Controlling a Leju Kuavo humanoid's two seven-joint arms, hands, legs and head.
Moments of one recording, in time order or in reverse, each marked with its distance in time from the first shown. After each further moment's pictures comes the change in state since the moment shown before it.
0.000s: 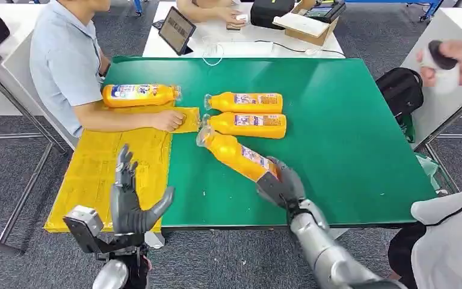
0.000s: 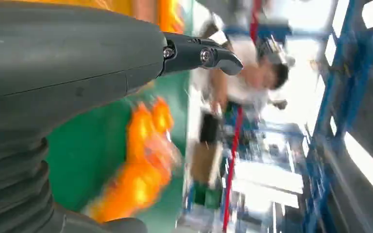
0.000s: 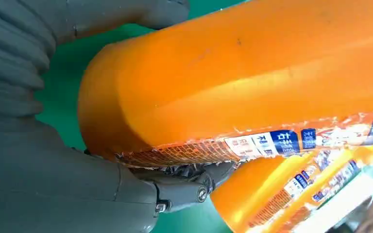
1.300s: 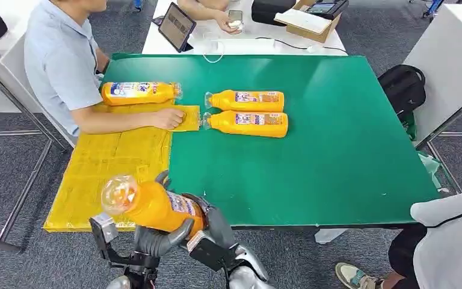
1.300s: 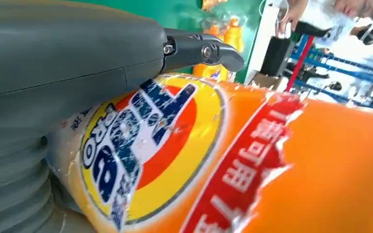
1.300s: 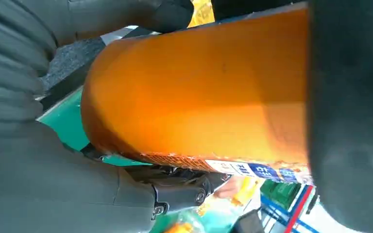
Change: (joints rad) left arm 0.033 0.041 -0.069 0.091 0.221 -0.331 0.071; right arm 0.276 0.092 0.699 -0.431 -0.310 -0.076 -0.026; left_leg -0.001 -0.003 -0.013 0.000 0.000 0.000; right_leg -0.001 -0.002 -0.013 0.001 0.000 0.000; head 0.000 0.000
